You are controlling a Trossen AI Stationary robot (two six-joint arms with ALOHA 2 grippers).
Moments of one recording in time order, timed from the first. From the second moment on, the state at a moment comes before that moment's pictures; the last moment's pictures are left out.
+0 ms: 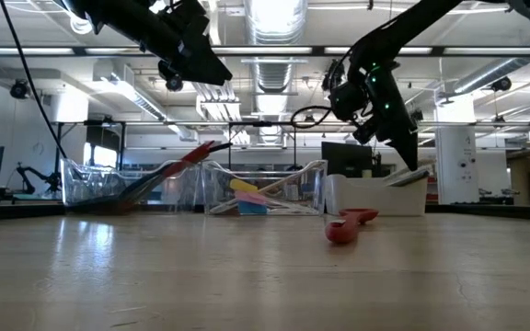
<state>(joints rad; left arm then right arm) 0.27 1.14 0.85 -0.02 -0.24 0.02 -0.73 1.87 1.47 -1.40 0.25 -0.12</state>
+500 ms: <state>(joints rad) 0.27 1.14 0.85 -0.01 -0.24 0.01 -0.71 1.82 1.47 -1.41 0.25 -0.09</state>
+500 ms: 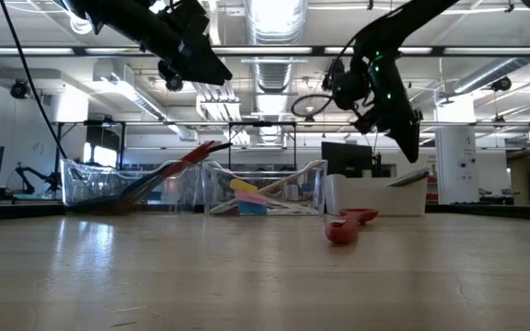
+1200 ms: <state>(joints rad) 0.27 1.14 0.85 -0.02 -0.24 -0.04 -0.15 1.64 1.48 -1.29 0.10 -0.23</state>
